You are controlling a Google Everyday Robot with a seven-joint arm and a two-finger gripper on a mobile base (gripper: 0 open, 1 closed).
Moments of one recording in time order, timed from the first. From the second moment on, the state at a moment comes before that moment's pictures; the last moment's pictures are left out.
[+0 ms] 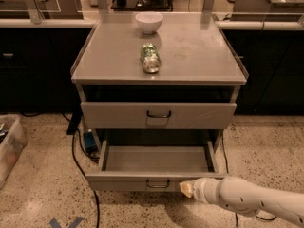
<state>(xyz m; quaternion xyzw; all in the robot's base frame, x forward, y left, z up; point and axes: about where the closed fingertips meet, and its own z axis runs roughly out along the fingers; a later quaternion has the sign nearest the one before) 0.503 -0.149 0.428 -0.15 0.92 0.21 0.30</state>
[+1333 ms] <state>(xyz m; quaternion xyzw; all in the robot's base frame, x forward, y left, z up) 0.572 -0.147 0.414 -0.09 0.91 0.19 0.36</state>
